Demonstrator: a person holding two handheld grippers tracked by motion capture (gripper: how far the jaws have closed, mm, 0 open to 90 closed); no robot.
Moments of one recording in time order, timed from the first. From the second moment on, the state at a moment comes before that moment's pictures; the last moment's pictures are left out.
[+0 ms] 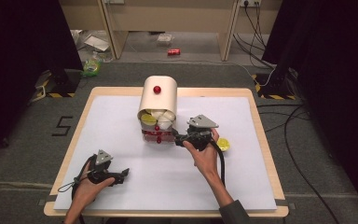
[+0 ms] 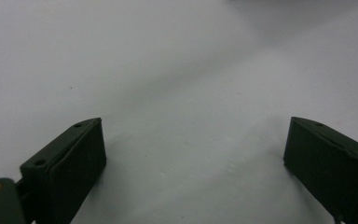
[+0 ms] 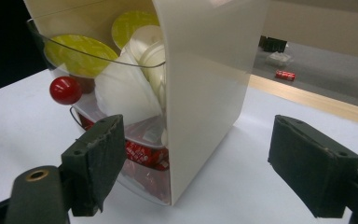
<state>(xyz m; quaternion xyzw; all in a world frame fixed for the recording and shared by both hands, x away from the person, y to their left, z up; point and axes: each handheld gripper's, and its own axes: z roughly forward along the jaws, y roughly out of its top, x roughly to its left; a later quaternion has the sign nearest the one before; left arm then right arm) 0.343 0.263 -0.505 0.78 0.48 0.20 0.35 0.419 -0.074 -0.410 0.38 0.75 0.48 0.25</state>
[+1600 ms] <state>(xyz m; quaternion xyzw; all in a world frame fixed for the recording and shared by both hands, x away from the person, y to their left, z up) 0.343 0.263 -0.505 0.78 0.48 0.20 0.35 0.381 -0.132 -0.419 0.42 0.74 0.46 0.25</state>
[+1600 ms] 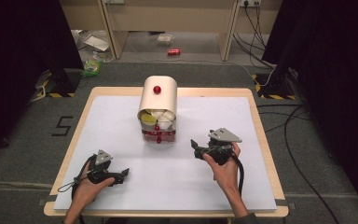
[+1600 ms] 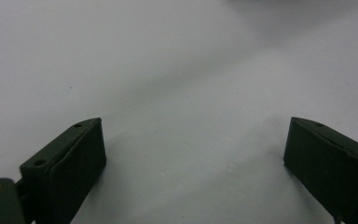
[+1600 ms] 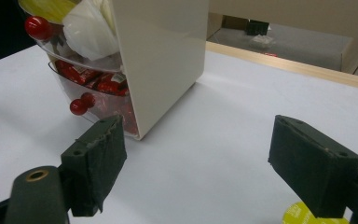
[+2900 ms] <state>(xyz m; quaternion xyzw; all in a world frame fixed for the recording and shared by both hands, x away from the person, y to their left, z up) 0.343 0.263 -0.505 0.78 0.48 0.20 0.35 0.365 -0.169 -0.433 0.44 0.74 0.44 0.26</state>
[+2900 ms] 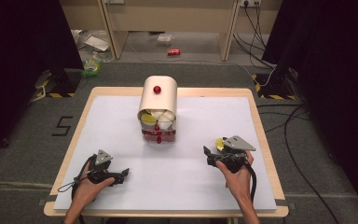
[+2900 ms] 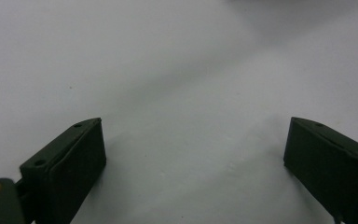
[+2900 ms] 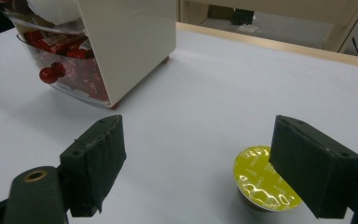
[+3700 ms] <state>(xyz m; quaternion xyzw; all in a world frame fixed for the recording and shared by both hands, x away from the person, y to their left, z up) 0.343 0.263 -0.505 0.78 0.48 0.20 0.35 0.350 -0.189 -0.441 0.46 0.73 0.44 0.26</state>
